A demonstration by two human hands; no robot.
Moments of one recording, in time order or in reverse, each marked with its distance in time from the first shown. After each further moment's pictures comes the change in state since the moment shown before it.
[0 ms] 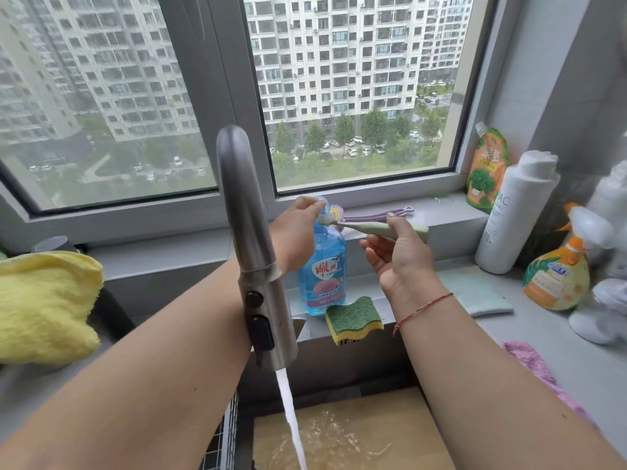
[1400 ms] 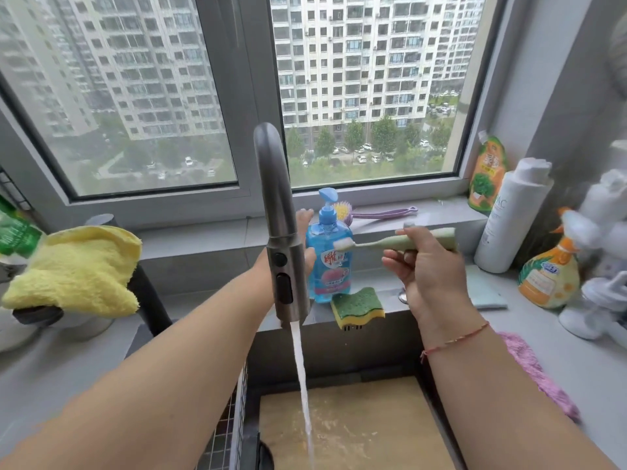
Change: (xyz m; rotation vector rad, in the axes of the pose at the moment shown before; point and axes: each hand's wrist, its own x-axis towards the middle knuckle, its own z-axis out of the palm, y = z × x) left_hand -0.068 -0.010 0.007 -0.239 0.133 -0.067; right_hand -0.070 -0.015 -0.031 -0.078 -0.071 -0.168
